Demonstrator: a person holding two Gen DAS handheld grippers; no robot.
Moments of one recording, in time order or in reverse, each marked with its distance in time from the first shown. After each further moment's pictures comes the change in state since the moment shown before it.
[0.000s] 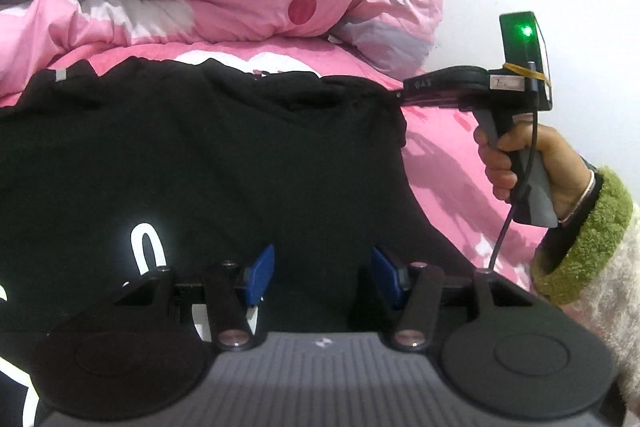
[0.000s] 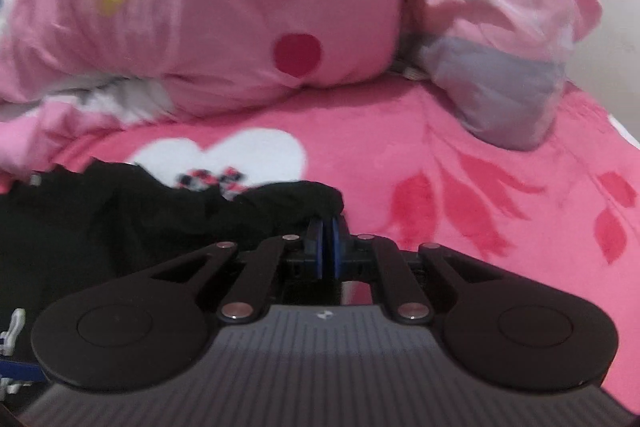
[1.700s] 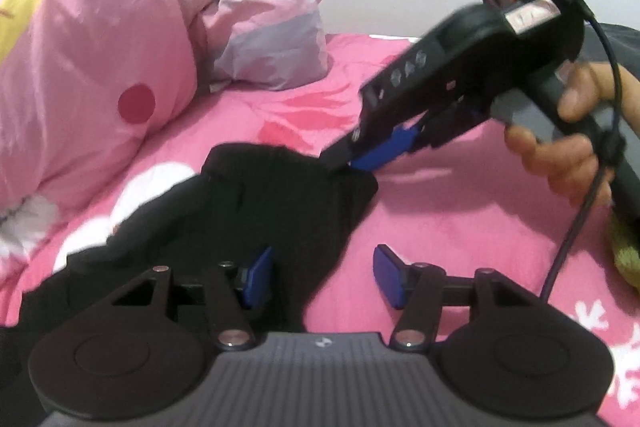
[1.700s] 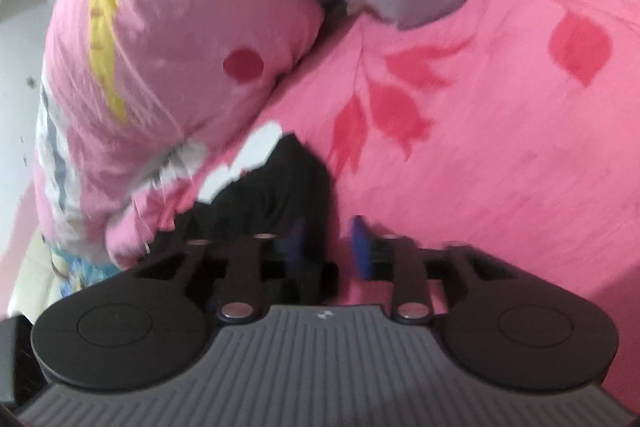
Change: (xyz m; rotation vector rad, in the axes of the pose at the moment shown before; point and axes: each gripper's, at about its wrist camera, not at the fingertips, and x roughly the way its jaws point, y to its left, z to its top) left arm 0.120 -0.139 0.069 0.574 0.025 0.169; right arm -0.018 -0.144 -0.045 0.478 0.115 0.450
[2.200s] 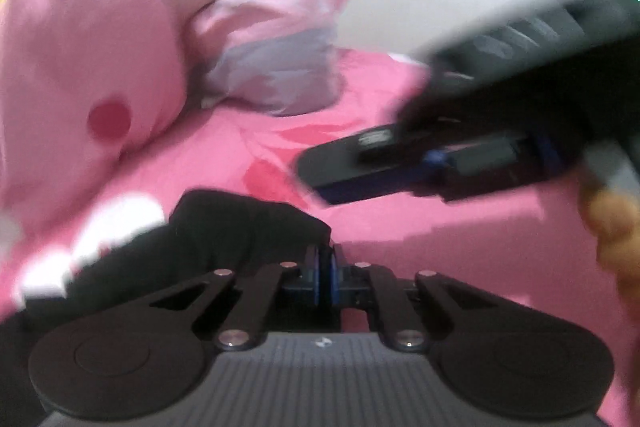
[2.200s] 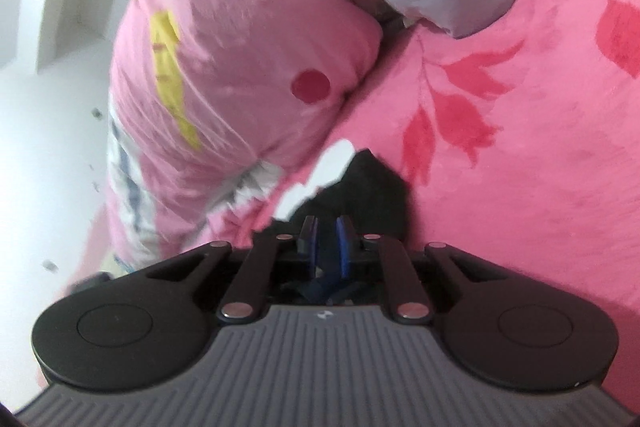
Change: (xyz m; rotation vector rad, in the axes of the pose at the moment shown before) left arm 0.049 0.022 0.037 -0.267 -0.045 -0.056; right arm -0.013 -0.007 0.000 0.117 -0.093 0.276
